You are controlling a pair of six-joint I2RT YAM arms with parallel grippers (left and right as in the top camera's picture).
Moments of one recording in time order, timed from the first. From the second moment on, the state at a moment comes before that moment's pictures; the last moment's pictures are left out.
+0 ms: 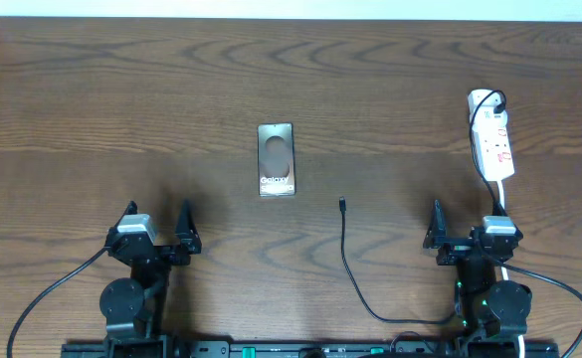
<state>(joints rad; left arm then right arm) 0.06 0.01 0.03 -0.13 0.10 -0.17 0.01 0.01 0.01 -0.07 0.03 0.01</state>
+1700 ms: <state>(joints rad) 0.06 0.44 0.60 0.09 0.58 -0.33 0.01 0.01 0.01 -0.07 0.02 0.01</state>
